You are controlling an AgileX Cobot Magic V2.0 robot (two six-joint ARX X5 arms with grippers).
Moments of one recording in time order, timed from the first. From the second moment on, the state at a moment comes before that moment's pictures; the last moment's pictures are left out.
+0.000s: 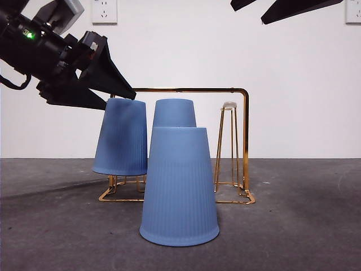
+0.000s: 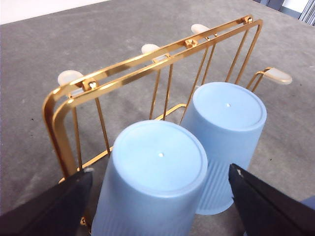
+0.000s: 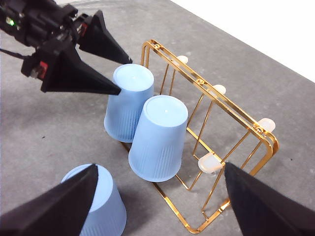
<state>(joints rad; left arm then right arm) -0.33 1.34 0.74 0.17 0.47 0.13 0.64 0.89 0.82 -0.33 -0.16 -0.15</state>
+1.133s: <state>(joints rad) -0.33 1.44 0.74 0.28 0.47 0.09 0.64 0.89 0.82 -0.39 -0.15 -0.15</state>
